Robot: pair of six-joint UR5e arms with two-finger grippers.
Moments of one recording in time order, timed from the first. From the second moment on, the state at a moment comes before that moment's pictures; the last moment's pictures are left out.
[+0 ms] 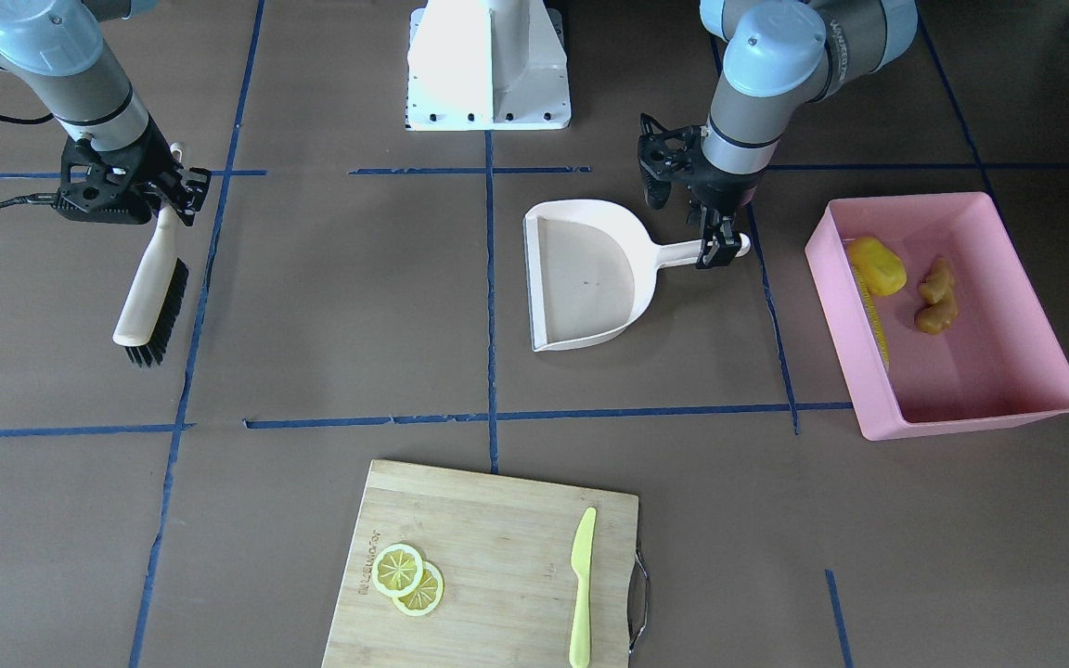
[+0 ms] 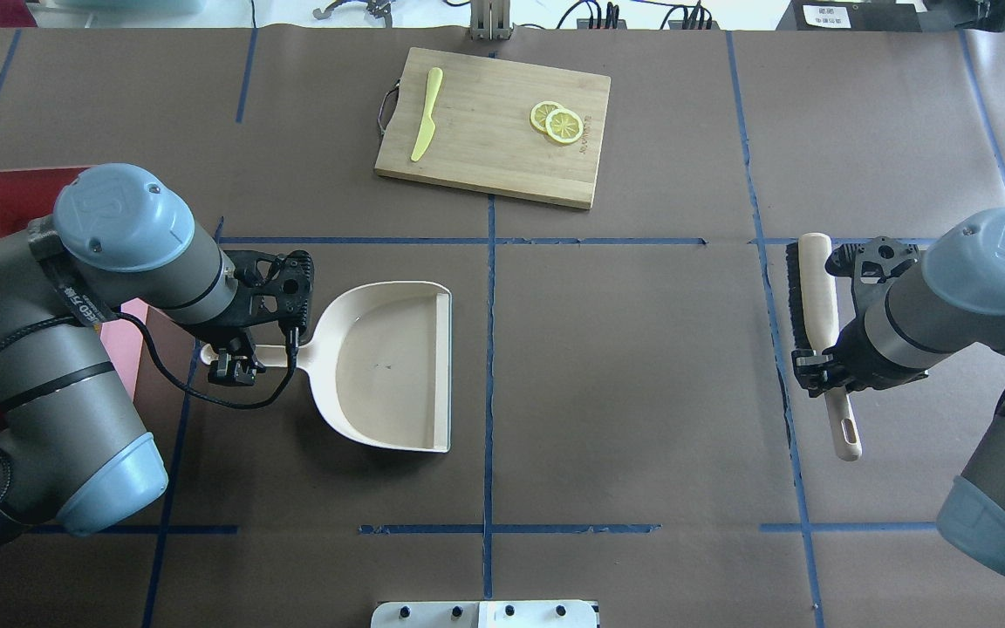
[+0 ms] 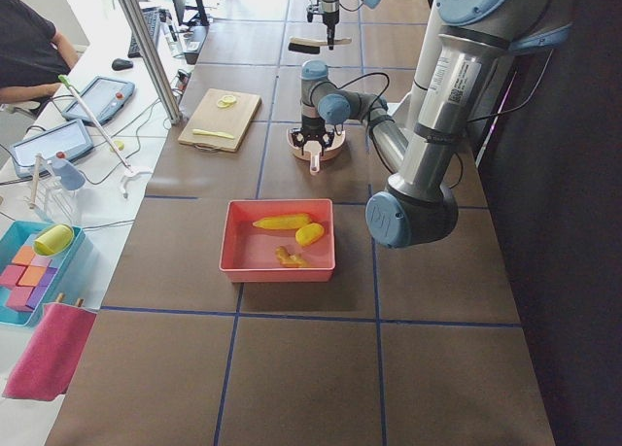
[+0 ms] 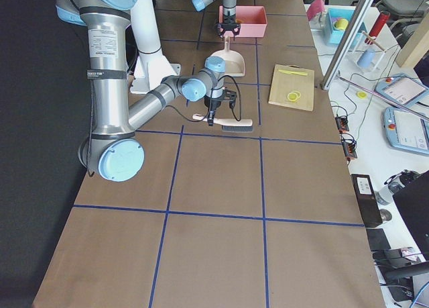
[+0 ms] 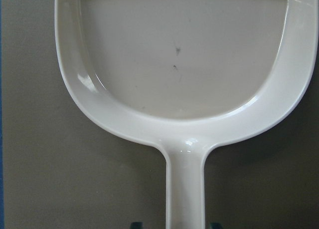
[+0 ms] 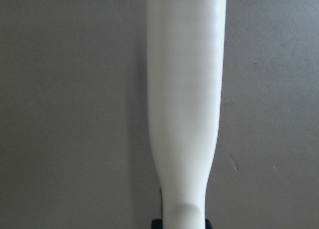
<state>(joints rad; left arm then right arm) -0.63 -1.94 -1.95 -1.49 -1.95 0.44 0.67 -1.55 2.11 -1.59 2.02 1.06</state>
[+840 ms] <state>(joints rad) -0.74 -1.87 -2.05 -1.49 -1.91 0.34 0.73 -1.76 2.08 -1.37 2.08 0.89</state>
